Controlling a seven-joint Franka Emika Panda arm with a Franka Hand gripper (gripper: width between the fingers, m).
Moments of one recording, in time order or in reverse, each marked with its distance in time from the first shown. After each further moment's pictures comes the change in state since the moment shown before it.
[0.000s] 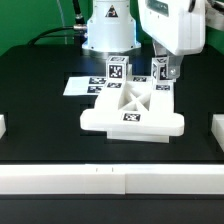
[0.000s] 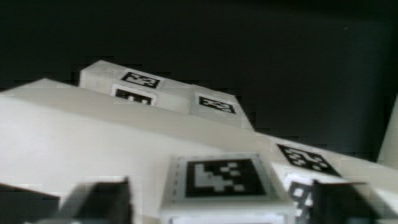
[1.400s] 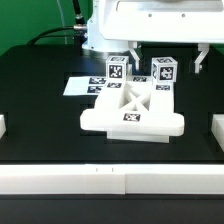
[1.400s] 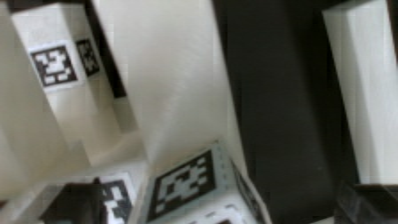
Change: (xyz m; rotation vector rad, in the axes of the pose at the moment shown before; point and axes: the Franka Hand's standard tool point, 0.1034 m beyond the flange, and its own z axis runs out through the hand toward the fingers) arm -0.001 0.001 0.001 -0.029 0.022 -1.118
